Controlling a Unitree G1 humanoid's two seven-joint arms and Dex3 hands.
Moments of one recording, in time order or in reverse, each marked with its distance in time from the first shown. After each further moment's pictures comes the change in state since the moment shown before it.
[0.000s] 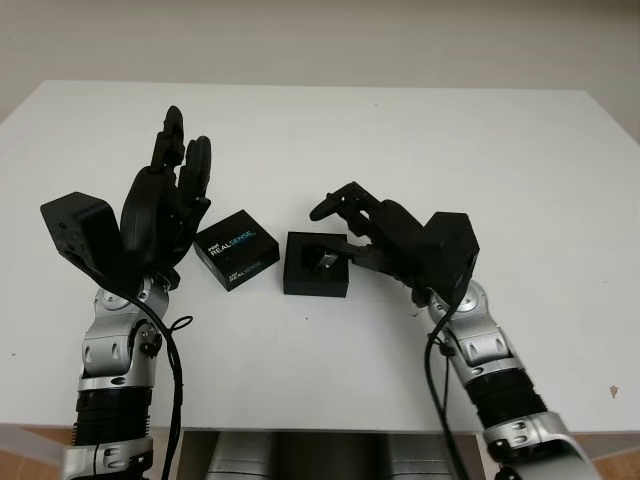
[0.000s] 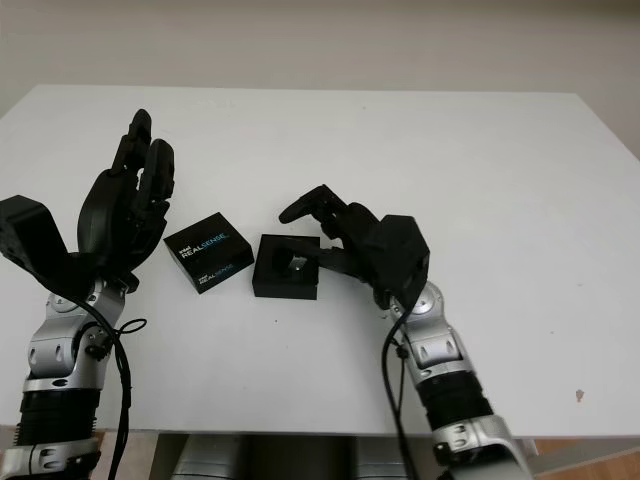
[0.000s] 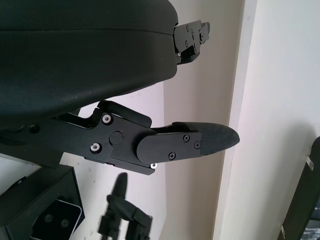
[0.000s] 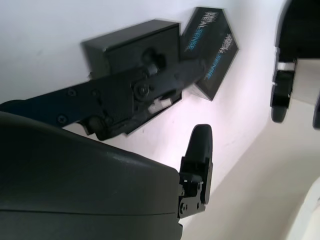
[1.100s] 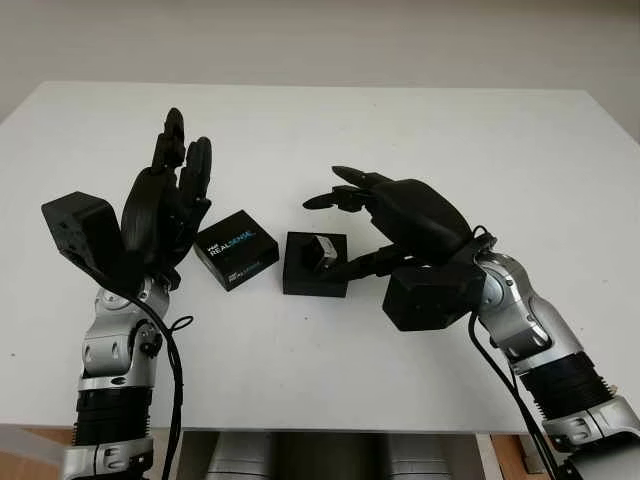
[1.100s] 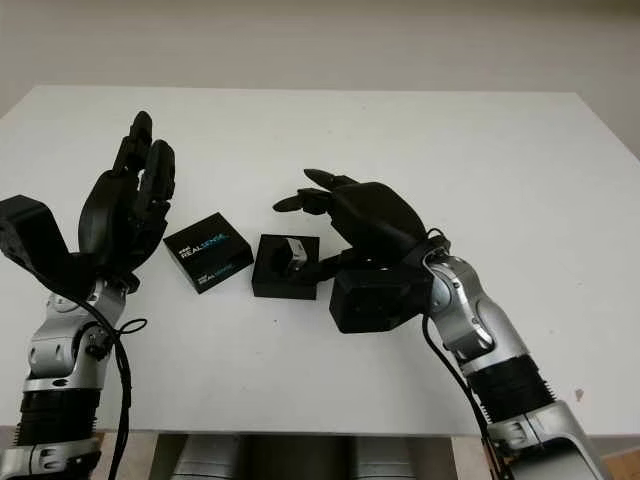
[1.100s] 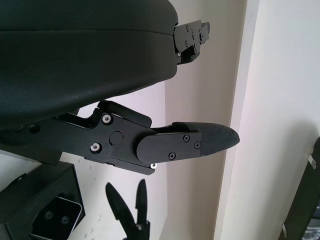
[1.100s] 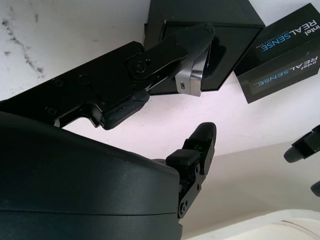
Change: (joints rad) left arm 0.000 -0.001 -0.001 -0.006 -0.001 0.012 0.003; right arm -0.008 -0.124 0.146 -0.064 -0.404 -0.136 -0.226
